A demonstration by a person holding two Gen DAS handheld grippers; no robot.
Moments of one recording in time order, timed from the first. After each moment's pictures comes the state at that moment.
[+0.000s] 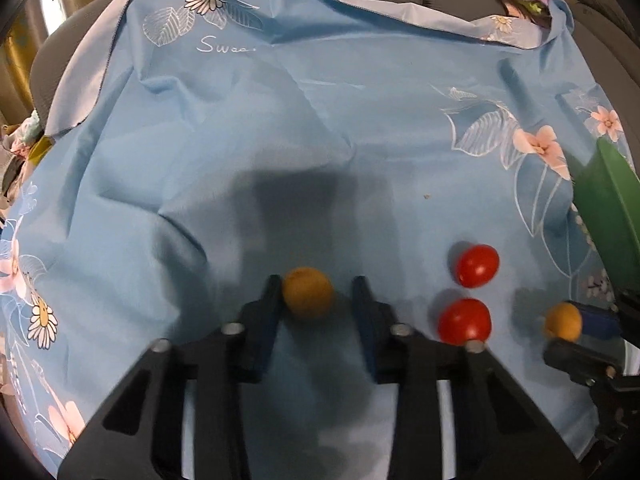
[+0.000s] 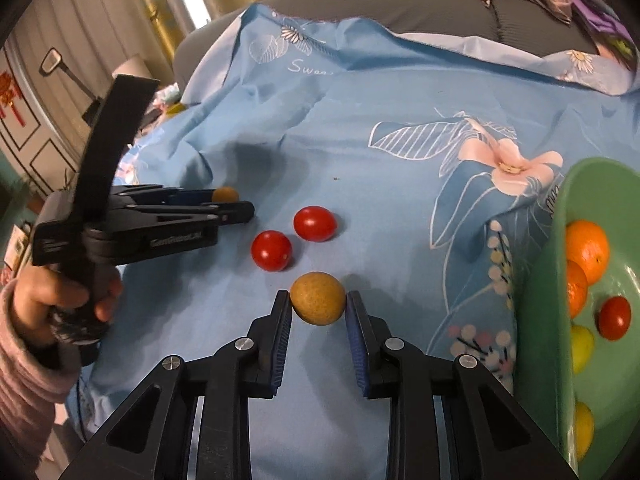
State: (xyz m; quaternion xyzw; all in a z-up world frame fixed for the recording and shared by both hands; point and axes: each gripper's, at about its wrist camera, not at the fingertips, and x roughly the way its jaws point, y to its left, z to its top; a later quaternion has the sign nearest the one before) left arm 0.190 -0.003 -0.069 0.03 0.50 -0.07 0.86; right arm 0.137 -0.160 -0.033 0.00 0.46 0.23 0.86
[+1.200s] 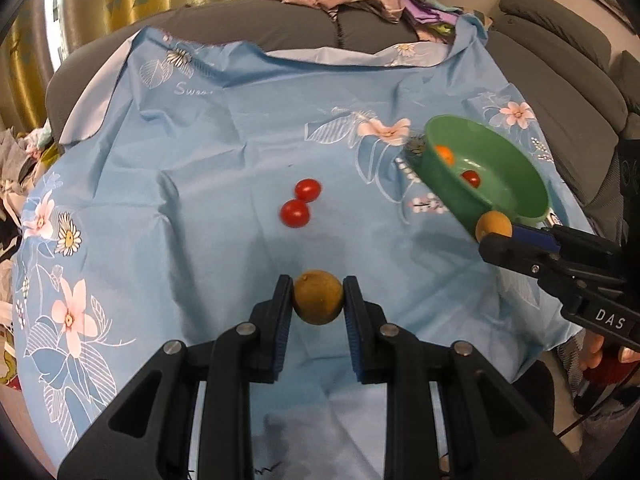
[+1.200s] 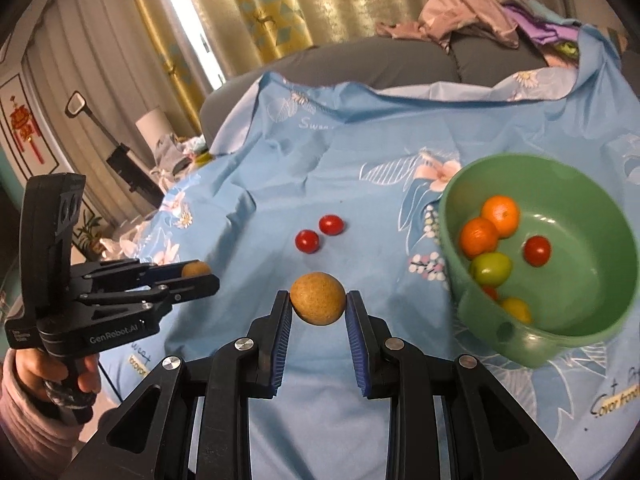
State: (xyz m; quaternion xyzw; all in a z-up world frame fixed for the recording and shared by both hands) left arm 0.034 -0.049 0.010 0.01 0.44 -0.14 0.89; right arm 0.036 -0.210 0.027 0.06 0.38 0.23 0.89
